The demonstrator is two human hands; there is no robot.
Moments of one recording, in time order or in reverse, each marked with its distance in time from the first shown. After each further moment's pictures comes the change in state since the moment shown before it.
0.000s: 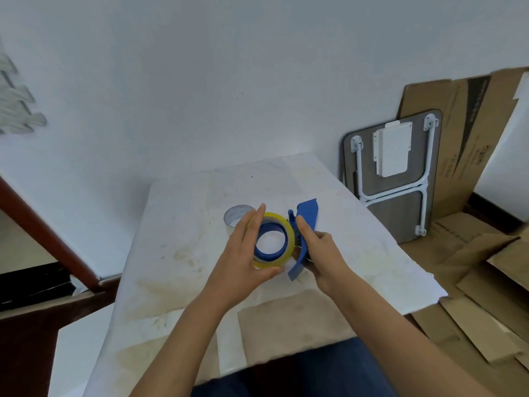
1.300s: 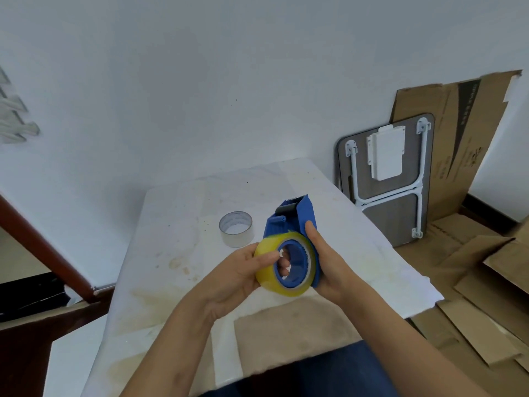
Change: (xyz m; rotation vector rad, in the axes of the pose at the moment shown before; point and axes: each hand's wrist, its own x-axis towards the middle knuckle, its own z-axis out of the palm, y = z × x) left_hand 0.006 0.020 -0.011 -1.033 -0.360 -0.411; right_hand -0.012 0.000 -0.024 0.263 -0.398 -0.050
